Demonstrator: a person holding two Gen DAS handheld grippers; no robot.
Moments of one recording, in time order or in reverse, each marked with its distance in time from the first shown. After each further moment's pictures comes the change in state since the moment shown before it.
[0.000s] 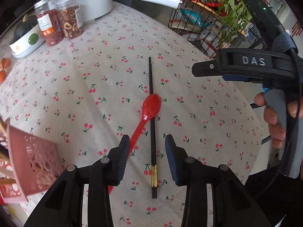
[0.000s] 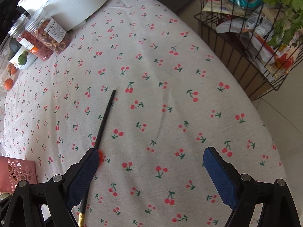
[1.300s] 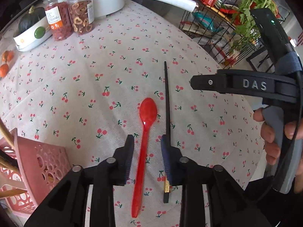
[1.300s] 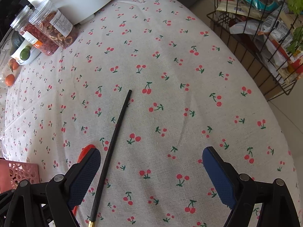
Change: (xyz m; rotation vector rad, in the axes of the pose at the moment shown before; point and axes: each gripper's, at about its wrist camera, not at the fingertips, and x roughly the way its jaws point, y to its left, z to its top) left arm 0.000 0.025 0.010 -0.080 0.008 0.008; right arm 0.018 0.027 0.005 -0.030 0.021 0.008
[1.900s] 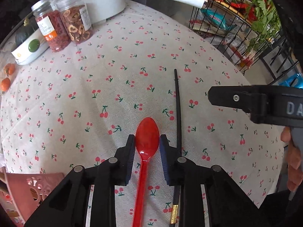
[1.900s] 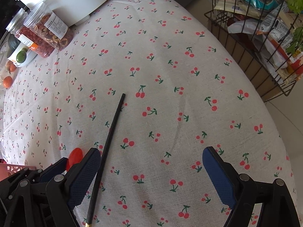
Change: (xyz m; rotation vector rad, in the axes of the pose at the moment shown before) left arm 0.026 -0.014 0.022 0.046 -0.043 0.126; right arm 0.002 -0.004 0.005 0.008 0.006 0.003
